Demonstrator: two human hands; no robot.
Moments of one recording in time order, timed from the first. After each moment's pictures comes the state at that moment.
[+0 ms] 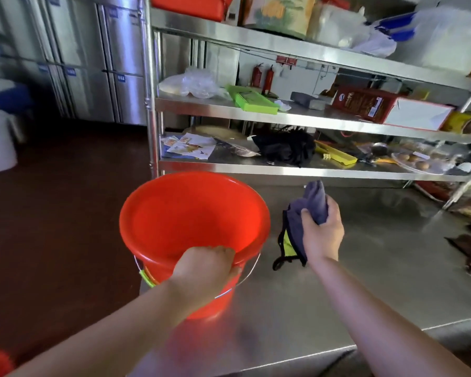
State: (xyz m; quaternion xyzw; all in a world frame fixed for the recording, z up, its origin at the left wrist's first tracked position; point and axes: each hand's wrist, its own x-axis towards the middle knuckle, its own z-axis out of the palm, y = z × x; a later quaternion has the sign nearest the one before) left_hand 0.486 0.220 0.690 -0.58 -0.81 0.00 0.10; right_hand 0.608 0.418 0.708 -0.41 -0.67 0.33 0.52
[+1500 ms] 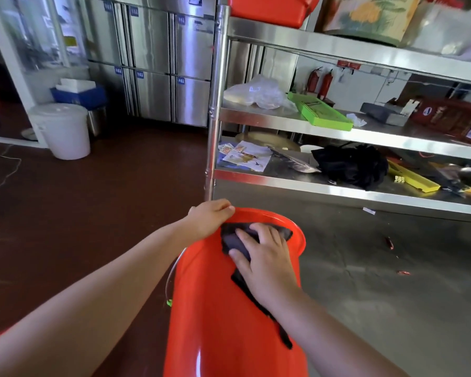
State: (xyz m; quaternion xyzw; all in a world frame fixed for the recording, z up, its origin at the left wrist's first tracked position) left_hand 0.316 0.214 0.729 -0.34 -0.84 -0.40 -0.17; right_hand 0.470 0.296 0.703 -0.15 -0.96 0.08 0.23
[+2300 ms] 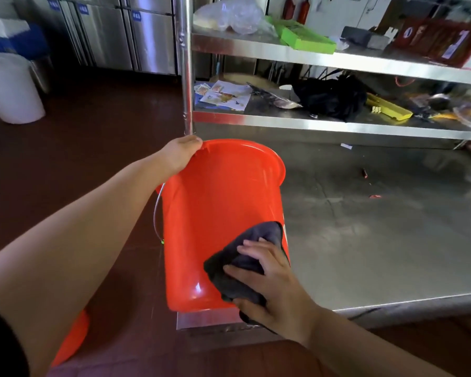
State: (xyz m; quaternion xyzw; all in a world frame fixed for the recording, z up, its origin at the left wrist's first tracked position) left_hand 0.306 0.194 0.718 -0.26 -0.79 -0.50 -0.24; right_hand 0.598 0.237 0.642 0.03 -0.96 0.20 0.19
